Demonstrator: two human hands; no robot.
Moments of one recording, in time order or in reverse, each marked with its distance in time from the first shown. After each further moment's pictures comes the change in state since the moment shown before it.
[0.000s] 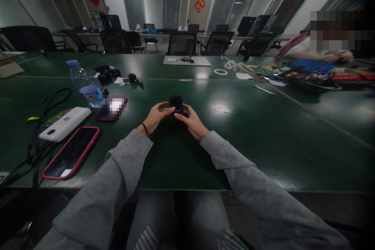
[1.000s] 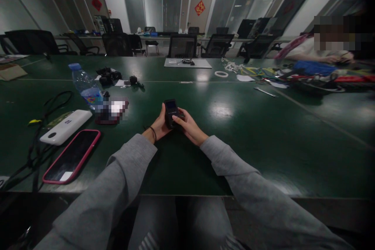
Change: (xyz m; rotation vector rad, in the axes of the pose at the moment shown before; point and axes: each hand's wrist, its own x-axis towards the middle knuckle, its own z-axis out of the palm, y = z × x) left_hand -0.002 -0.011 0.016 -0.346 -0.123 -0.328; right_hand -0.001 0.004 0.017 0.063 -0.052 -0.006
